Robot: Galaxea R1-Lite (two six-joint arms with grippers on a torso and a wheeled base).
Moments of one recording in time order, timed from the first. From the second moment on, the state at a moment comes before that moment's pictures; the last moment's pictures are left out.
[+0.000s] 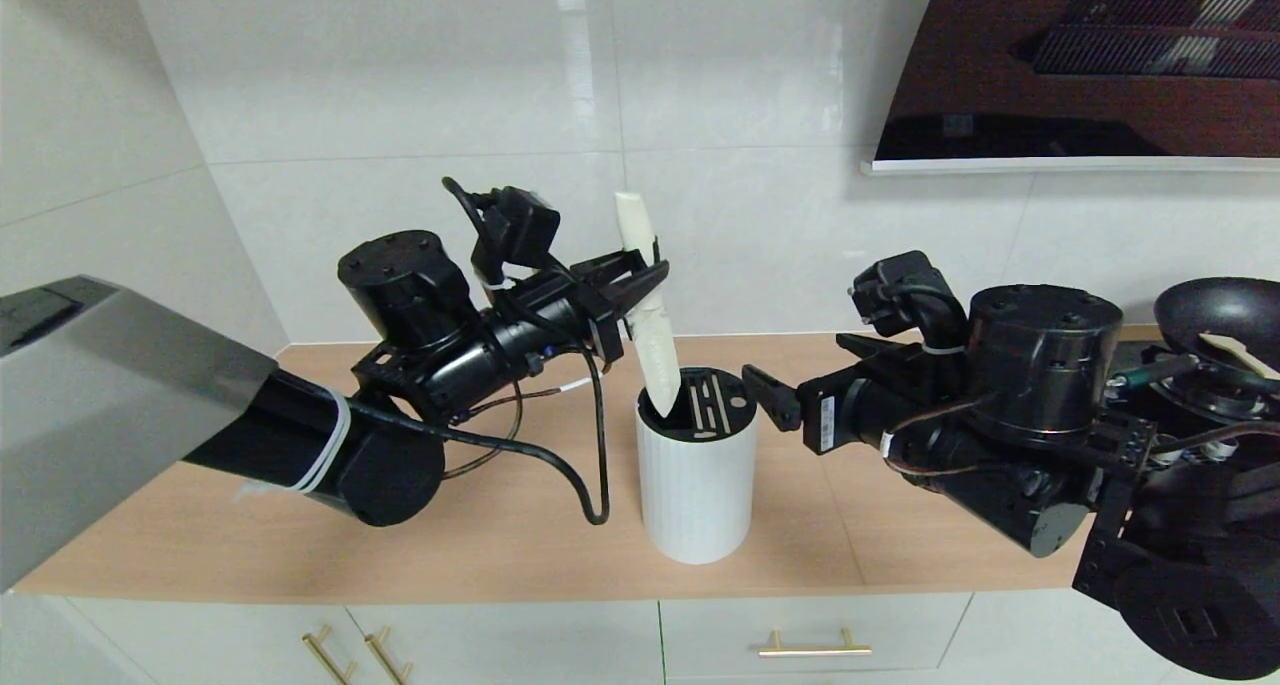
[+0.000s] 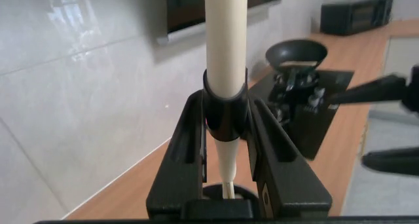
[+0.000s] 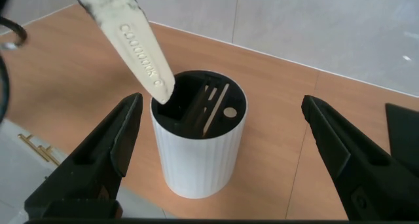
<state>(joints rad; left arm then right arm) -0.41 2.06 -1.02 -1.29 -0.48 0.06 0.71 1.78 -0.80 -0.90 -0.26 0.00</state>
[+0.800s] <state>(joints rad) -0.43 2.16 -1.02 -1.29 -0.41 0.07 0.69 1.81 -0.81 -0.90 -0.26 -0.01</state>
